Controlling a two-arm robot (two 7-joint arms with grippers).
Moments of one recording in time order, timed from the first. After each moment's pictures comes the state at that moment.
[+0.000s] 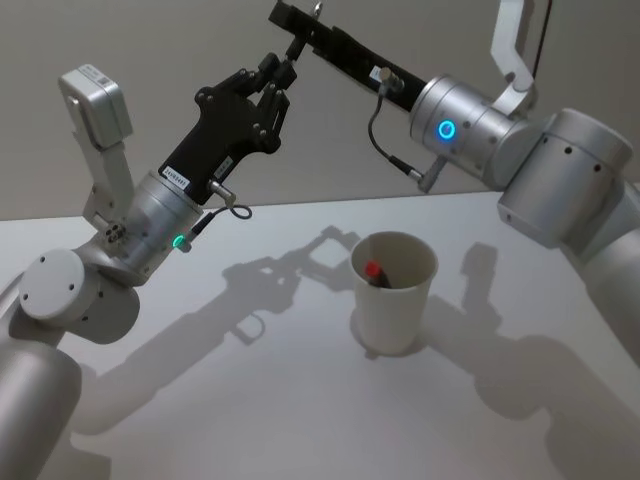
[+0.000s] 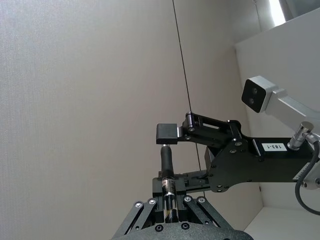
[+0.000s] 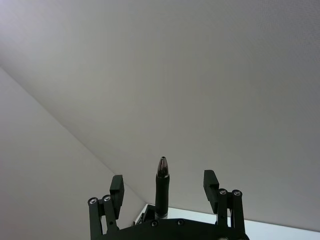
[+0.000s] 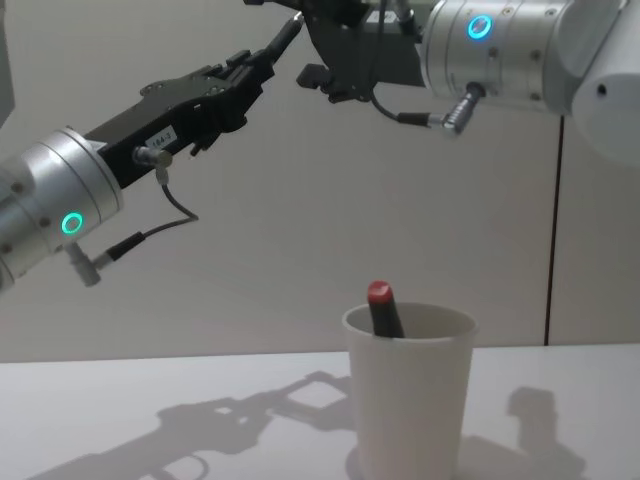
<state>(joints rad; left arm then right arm) -0.50 0.32 0.35 -1.24 -0.61 -0.41 -0.57 0.69 0.14 -0.51 -1.36 1.22 0.35 0.10</state>
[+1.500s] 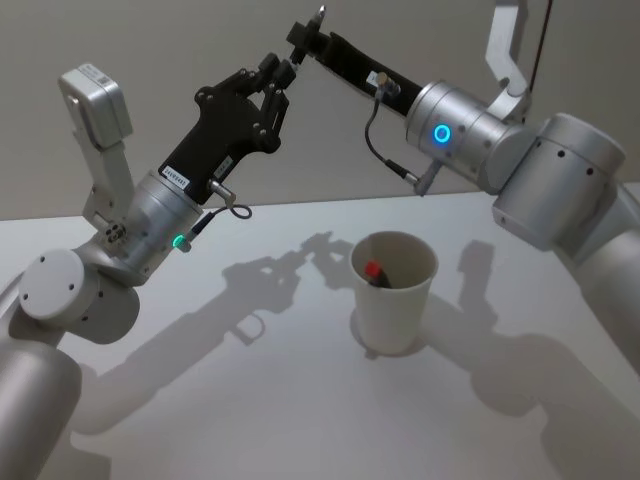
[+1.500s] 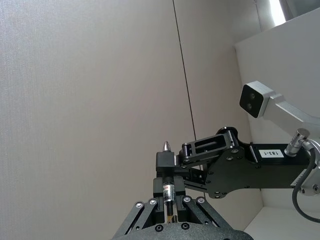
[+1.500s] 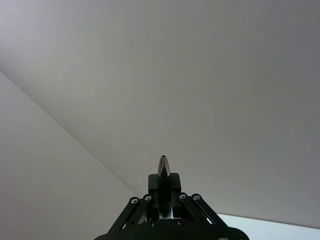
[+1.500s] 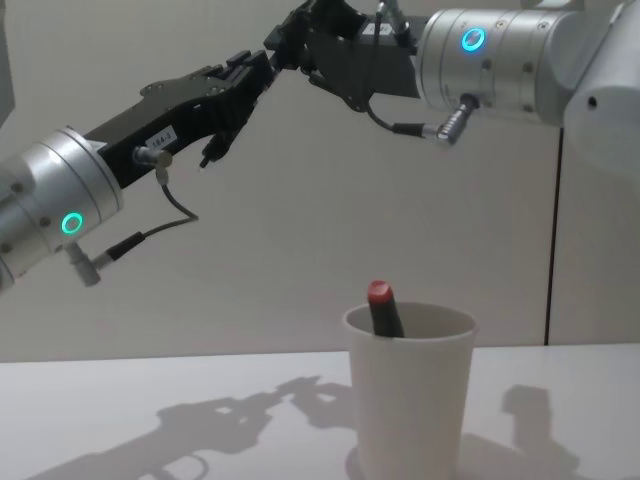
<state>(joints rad) -0.50 0.32 0.35 -1.24 -0.61 -0.41 -0.57 0.69 0.13 -0.52 -1.34 1.23 0.34 0.10</state>
